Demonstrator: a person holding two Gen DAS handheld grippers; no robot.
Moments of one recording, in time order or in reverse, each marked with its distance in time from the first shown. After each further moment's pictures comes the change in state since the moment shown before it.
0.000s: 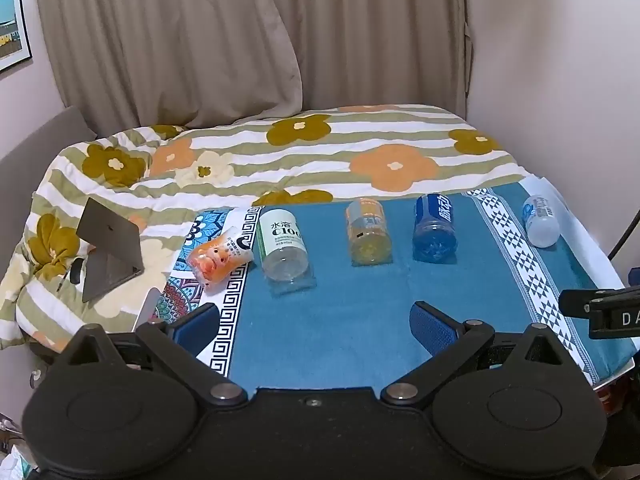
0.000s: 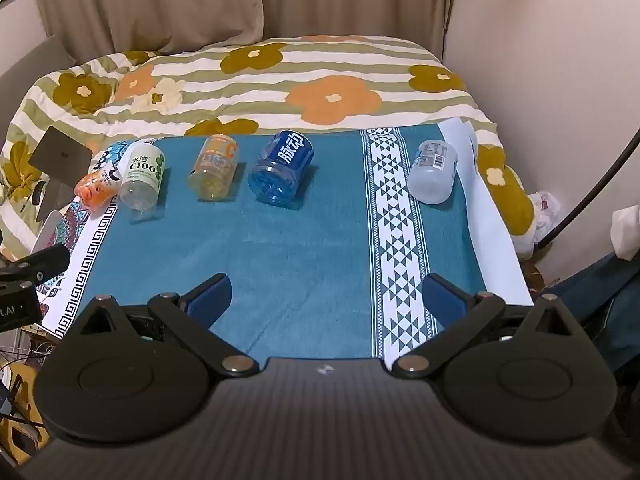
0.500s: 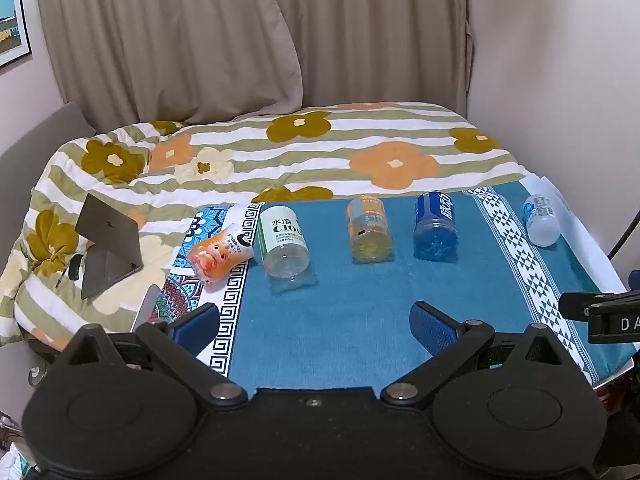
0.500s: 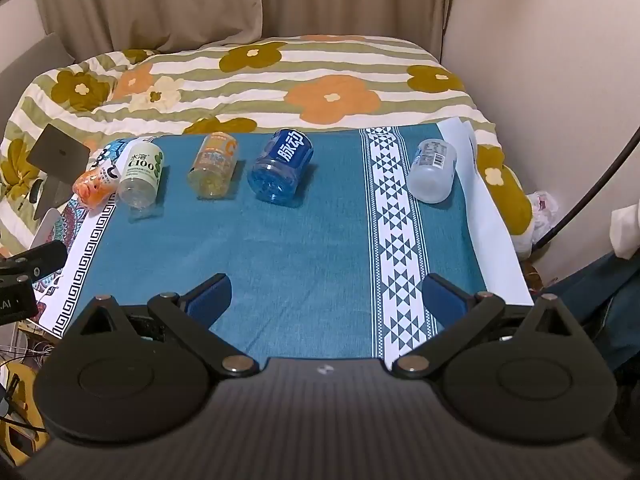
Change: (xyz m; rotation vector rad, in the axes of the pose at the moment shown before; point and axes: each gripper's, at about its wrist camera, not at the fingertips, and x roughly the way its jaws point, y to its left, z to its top) left arm 0.004 0.000 0.001 0.001 0.012 -0.003; right arm 0.001 0.002 0.000 -0.004 -0.005 -0.007
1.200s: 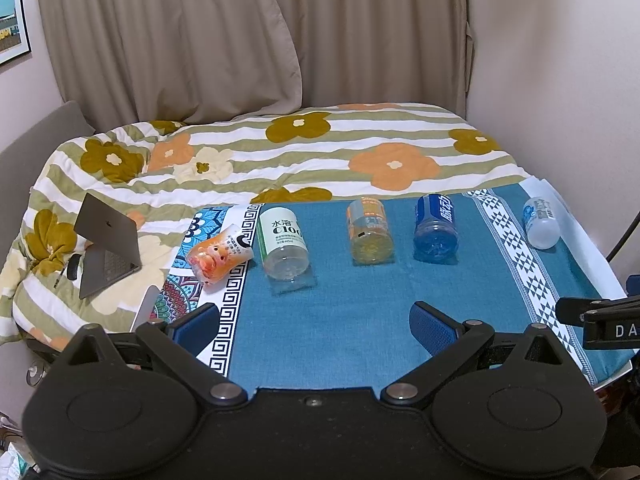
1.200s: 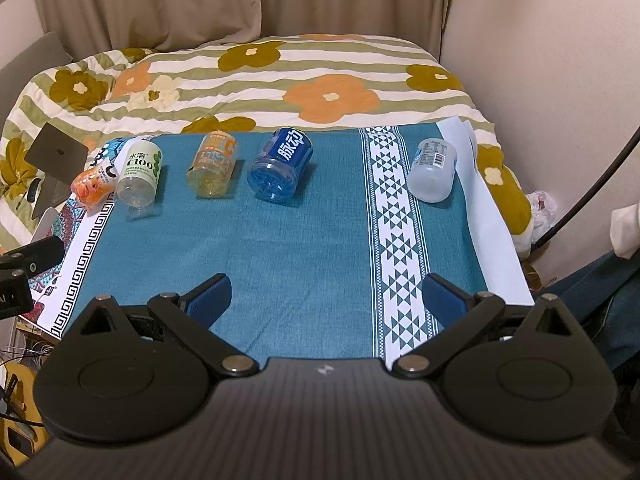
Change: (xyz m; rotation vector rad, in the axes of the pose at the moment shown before) left arm -0.001 0.003 0.004 -0.005 0.005 -0.004; right arm 0.002 0.000 -0.003 -0.001 0.001 -0.006
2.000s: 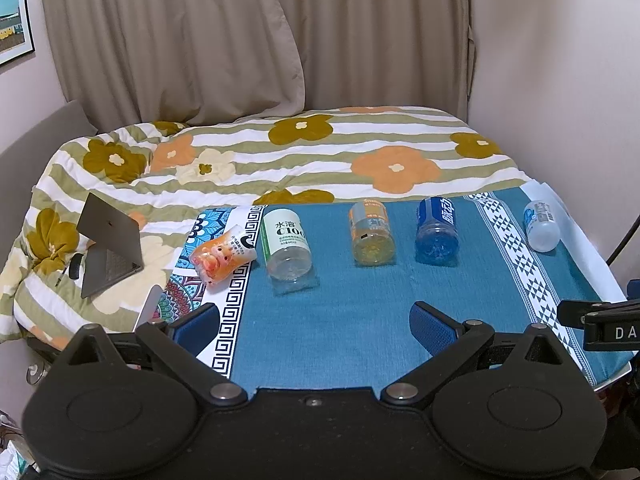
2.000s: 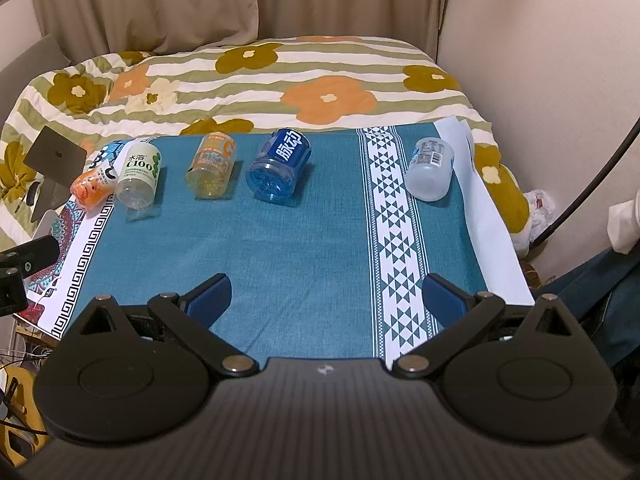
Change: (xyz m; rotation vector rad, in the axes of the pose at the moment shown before) left arm -0.004 0.002 -0.003 -0.010 -0.012 0.002; right arm 0.000 0.003 0.002 0.001 -0.004 -0.010
